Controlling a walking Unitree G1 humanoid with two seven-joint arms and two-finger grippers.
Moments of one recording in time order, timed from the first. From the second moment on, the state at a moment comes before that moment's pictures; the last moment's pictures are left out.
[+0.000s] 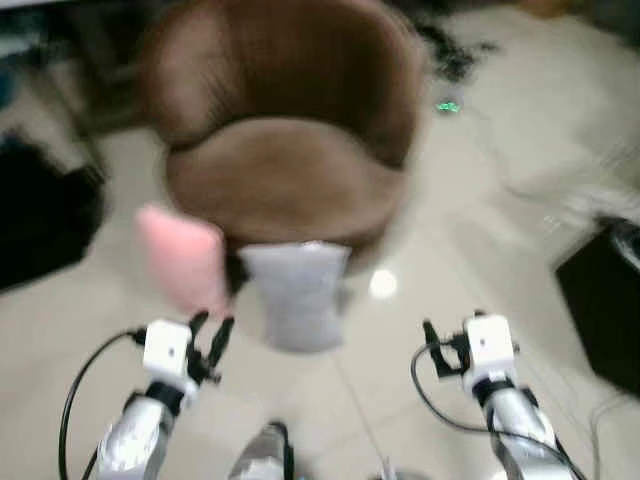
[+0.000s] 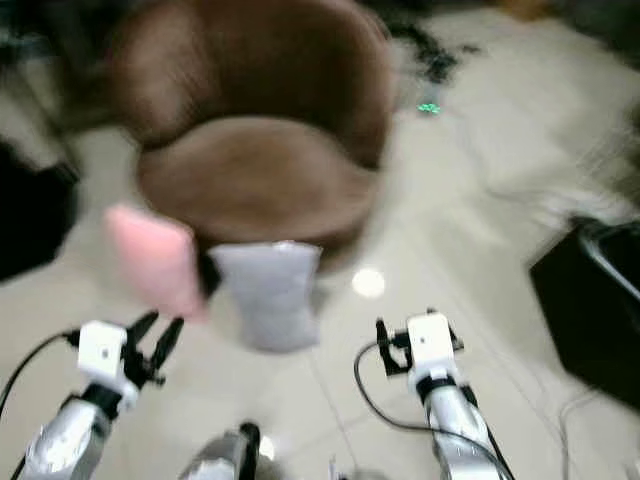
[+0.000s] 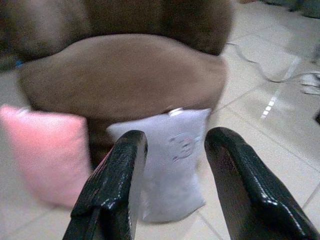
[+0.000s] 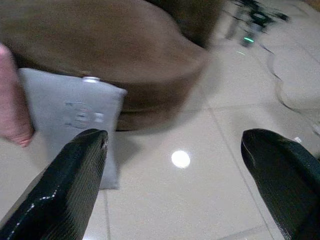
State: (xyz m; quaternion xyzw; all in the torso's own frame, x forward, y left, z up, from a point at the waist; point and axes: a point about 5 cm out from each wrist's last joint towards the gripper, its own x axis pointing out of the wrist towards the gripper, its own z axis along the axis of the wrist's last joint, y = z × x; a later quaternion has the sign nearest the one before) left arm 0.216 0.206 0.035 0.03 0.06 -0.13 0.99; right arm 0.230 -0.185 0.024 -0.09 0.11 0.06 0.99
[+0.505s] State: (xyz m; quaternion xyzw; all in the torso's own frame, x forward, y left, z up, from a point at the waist) left arm 0.221 0.211 0.040 0.04 0.05 -0.13 0.99; right arm 0.234 -0.181 0.028 -0.07 0.11 0.05 0.99
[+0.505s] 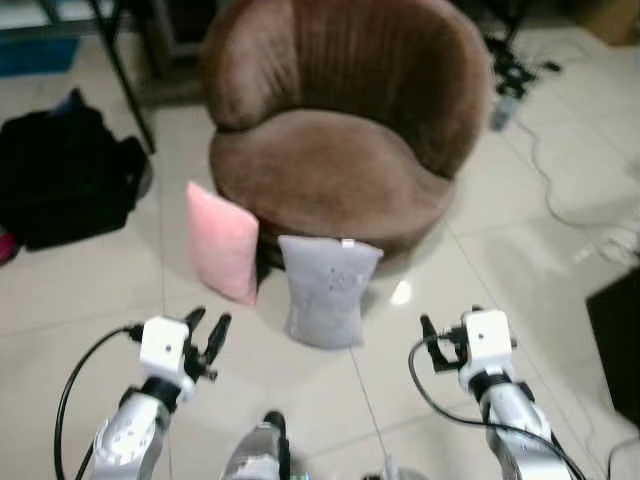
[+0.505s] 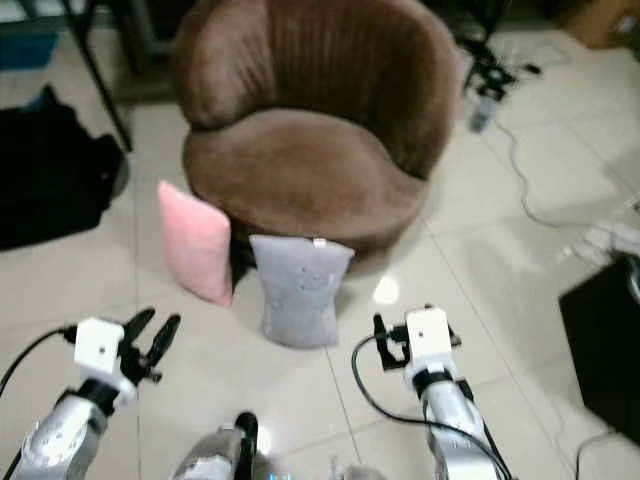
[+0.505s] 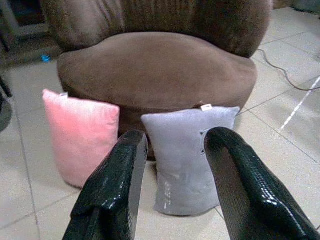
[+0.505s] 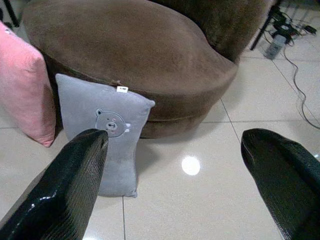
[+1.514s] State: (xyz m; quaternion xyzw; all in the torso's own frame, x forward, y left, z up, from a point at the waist) left arm 0.219 0.231 0.045 0.16 0.09 -0.09 0.98; right arm 0.231 -0.156 0.030 -0.09 0.10 0.10 0.99
